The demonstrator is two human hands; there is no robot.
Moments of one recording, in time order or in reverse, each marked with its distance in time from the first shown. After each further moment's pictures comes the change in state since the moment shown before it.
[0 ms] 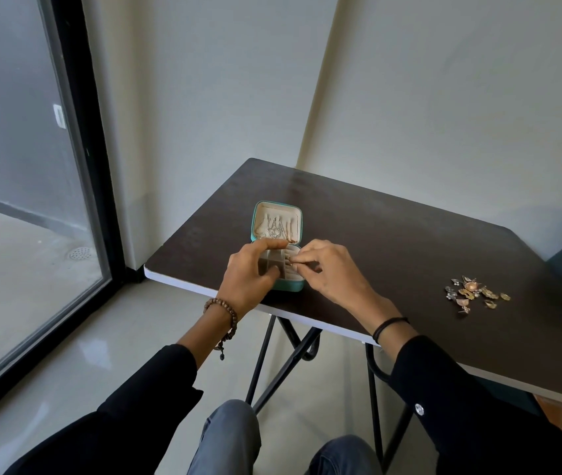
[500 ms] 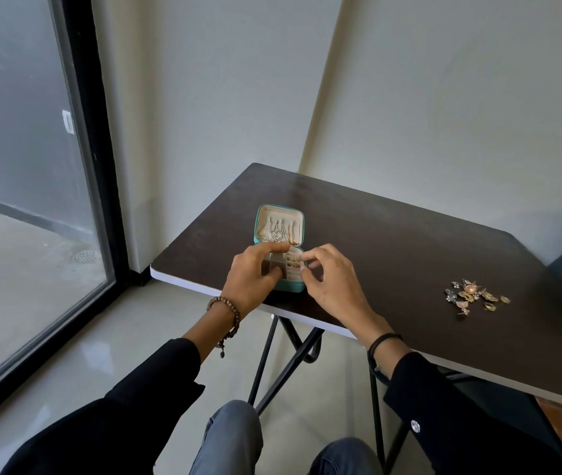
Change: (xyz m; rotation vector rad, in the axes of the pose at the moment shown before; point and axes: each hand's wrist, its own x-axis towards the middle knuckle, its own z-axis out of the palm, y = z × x) left_hand -0.001 0.000 -0.001 0.083 -0.012 0.021; right_hand -0.018 -0.008 0.013 0.079 0.145 0.153
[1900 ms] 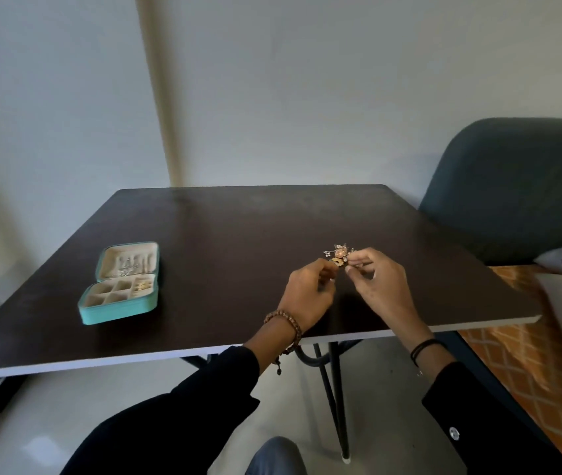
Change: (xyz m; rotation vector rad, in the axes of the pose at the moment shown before) left_hand 0.010 0.156 0.257 -0.034 -0.385 0.249; right_hand -0.117 0.194 -0.178 0.026 0.421 0.427
